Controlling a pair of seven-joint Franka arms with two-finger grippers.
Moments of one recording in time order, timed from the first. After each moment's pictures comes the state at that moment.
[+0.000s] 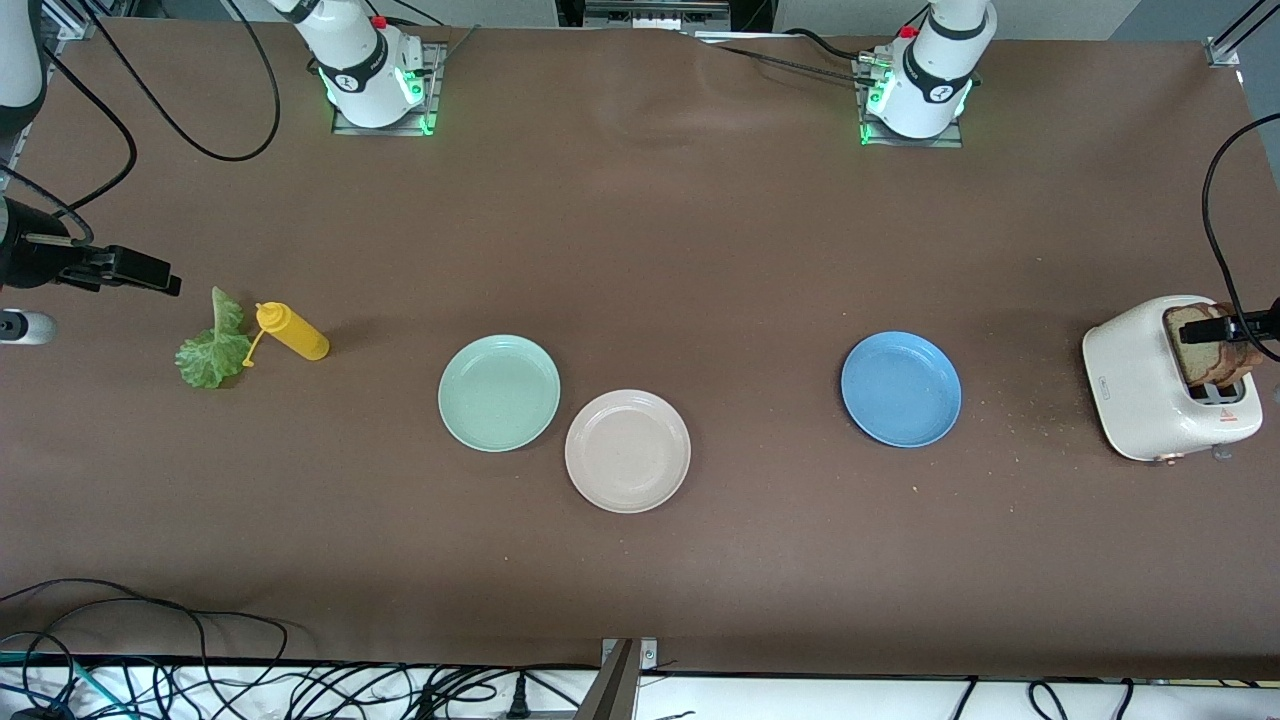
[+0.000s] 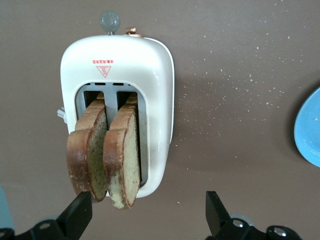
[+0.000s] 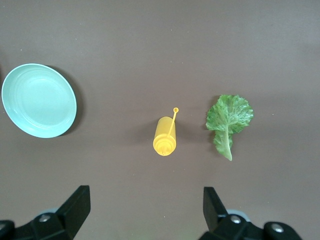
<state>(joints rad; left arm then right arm) 0.34 0.39 0.00 -1.53 0.16 1.69 0.19 -0.02 0.19 -0.04 -1.48 0.03 1.53 -0.01</state>
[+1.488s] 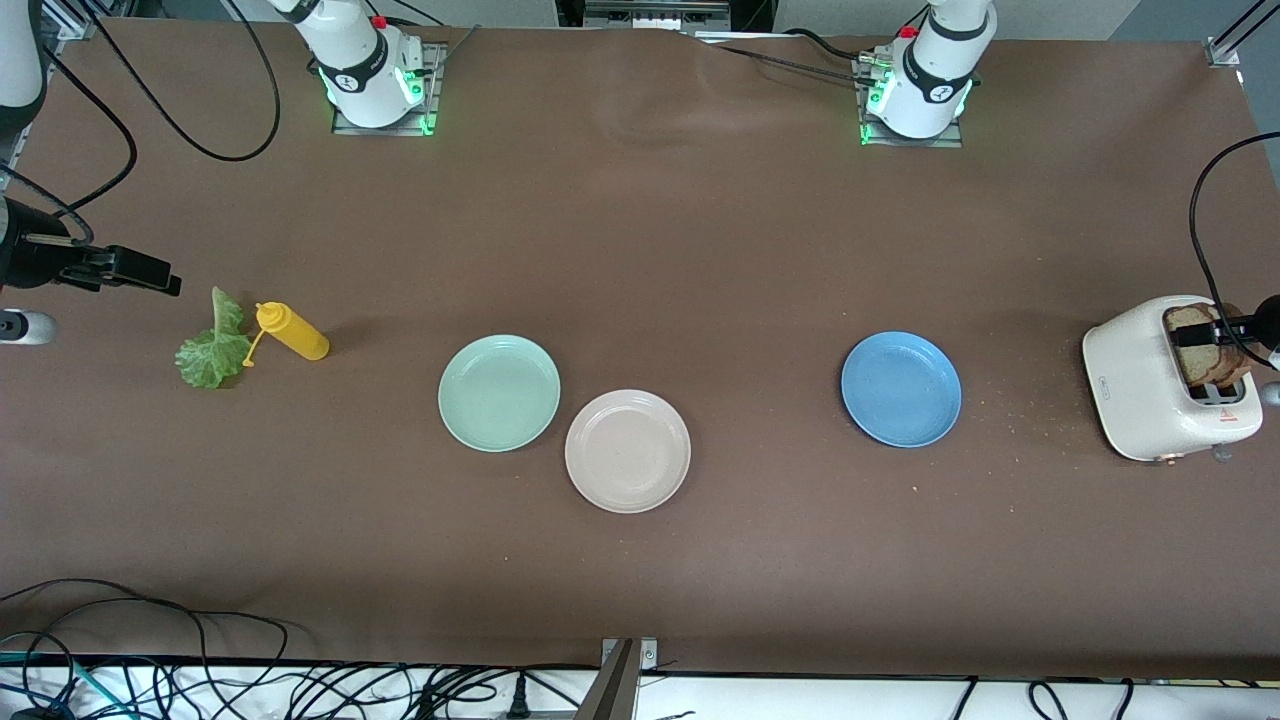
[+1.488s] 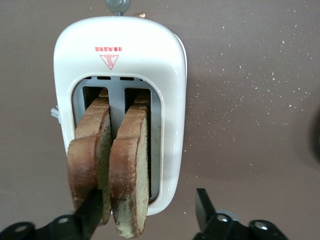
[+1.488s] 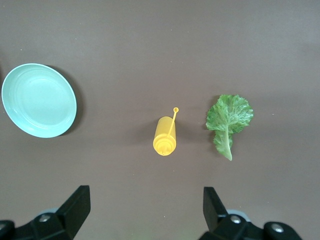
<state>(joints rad) 0.38 0.40 0.00 -1.62 0.16 1.78 0.20 -0.02 0.19 -0.04 -1.48 0.03 1.52 -0.01</state>
